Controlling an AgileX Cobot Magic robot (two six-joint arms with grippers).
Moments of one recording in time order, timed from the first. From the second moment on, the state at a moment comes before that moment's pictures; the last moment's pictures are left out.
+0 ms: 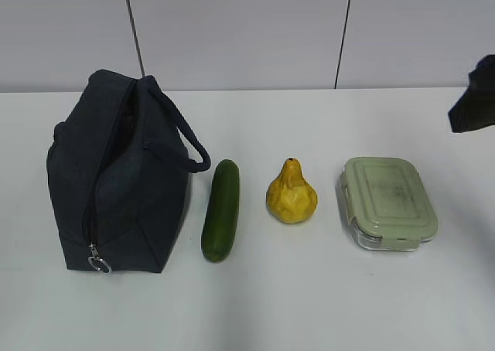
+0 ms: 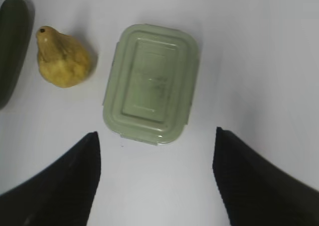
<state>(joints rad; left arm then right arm) -0.02 -0.02 -0.53 0.02 1.12 -0.06 0.09 1.25 -1.08 0.09 0.91 -0.06</state>
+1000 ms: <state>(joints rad) -0.02 -0.02 -0.53 0.02 1.12 -0.06 -0.32 1.71 -1.18 0.72 1.05 -0.64</state>
